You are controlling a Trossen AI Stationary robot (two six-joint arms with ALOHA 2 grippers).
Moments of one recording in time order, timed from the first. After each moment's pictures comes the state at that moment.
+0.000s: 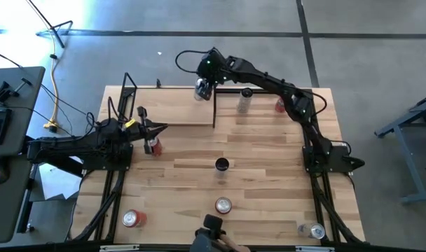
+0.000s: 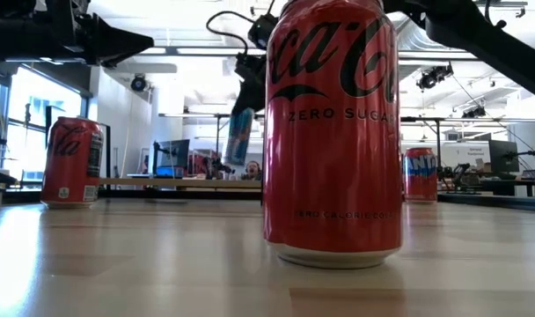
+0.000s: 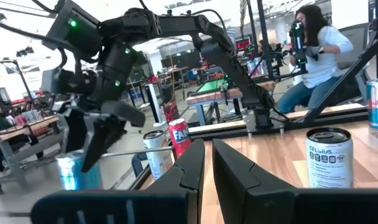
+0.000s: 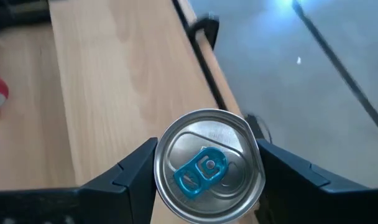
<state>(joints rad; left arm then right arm) 0.18 0.32 0.14 0.32 -0.05 0.25 -0.50 2.28 2.32 -0.83 -0.06 -0.18</state>
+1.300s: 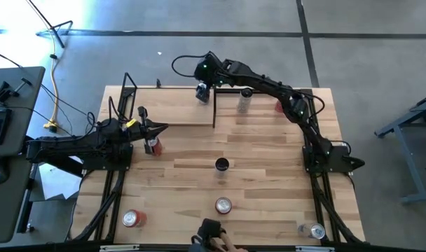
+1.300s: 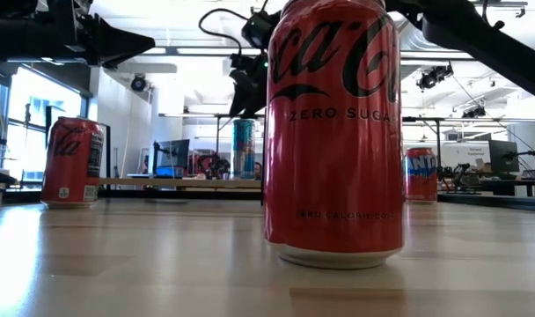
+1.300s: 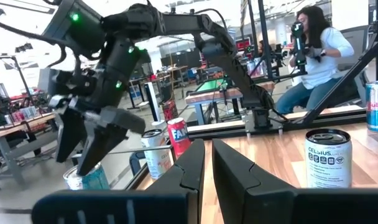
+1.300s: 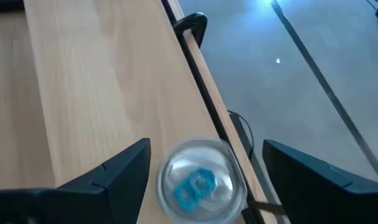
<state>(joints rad) 0.18 0.34 0.14 0.33 -0.05 0.23 -0.46 2.30 2.35 -0.84 0.06 -0.21</state>
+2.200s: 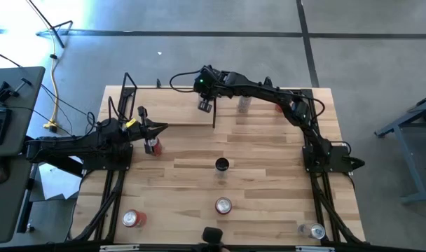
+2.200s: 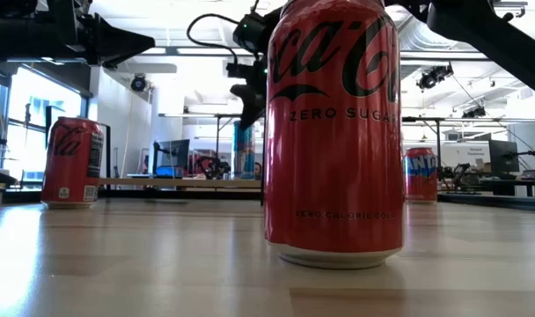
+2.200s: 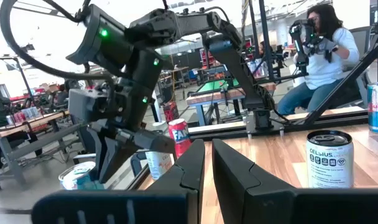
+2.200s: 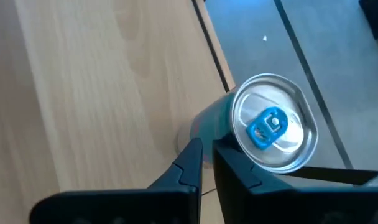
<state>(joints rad) 0.18 0.34 0.14 0.34 -0.06 0.23 -0.39 2.26 2.20 -0.83 0.21 -0.22</state>
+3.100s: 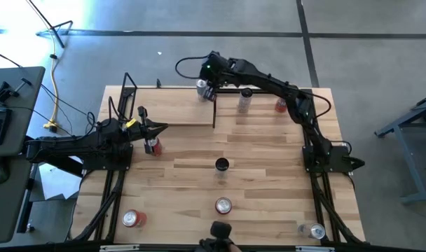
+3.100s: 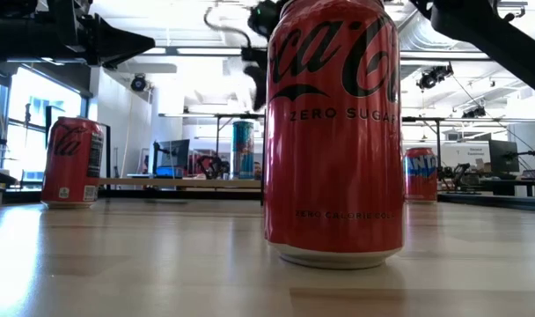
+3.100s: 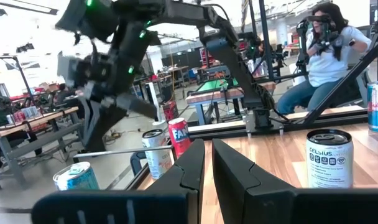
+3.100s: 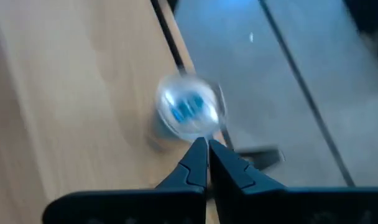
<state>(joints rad) 0.18 0.34 0.14 0.33 -0.06 0.23 -0.45 2.23 2.33 -0.99 0.19 -0.23</state>
